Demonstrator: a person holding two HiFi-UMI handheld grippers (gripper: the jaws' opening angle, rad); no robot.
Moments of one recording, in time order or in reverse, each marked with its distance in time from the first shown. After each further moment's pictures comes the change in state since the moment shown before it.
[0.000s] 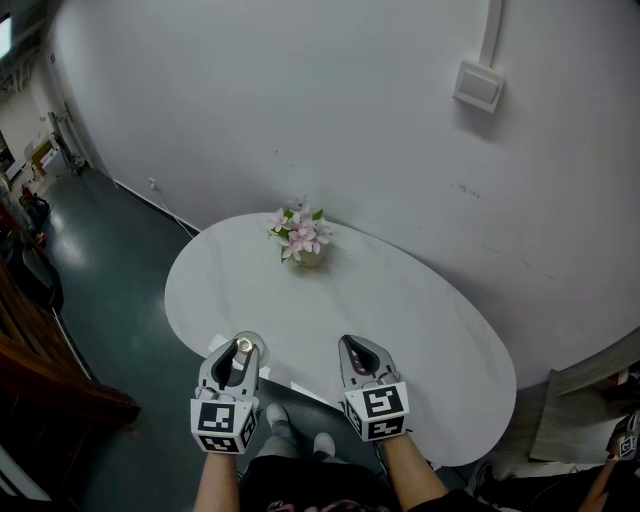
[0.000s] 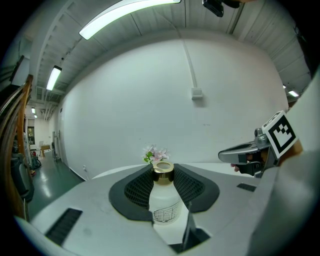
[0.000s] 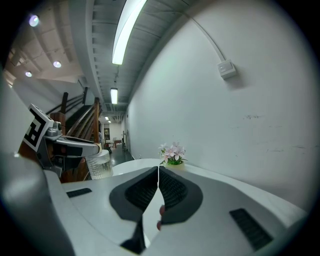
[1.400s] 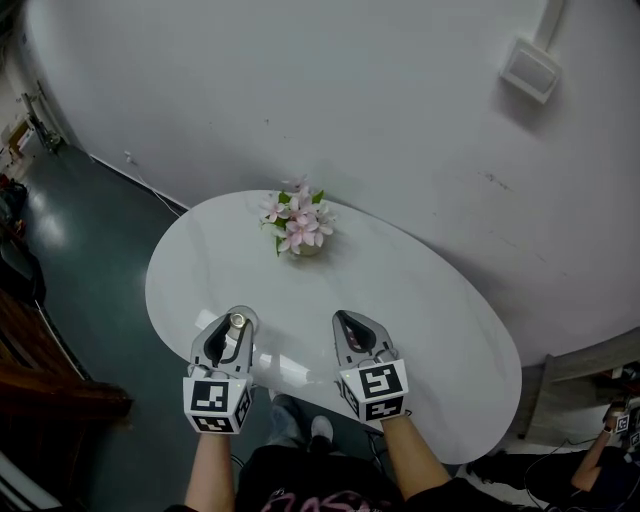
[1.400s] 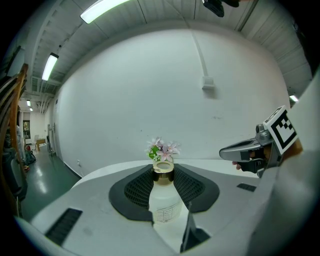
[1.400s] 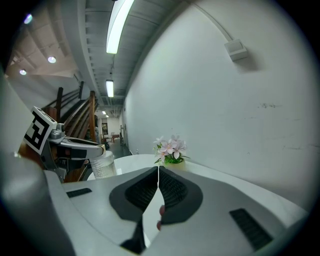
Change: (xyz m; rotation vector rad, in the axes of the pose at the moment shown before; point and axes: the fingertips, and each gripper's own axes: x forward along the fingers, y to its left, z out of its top) left arm 0.090 0.052 -0.022 -0.027 0.055 -0.044; right arm 0.091 -0.015 -0.003 0.000 0.073 -0.013
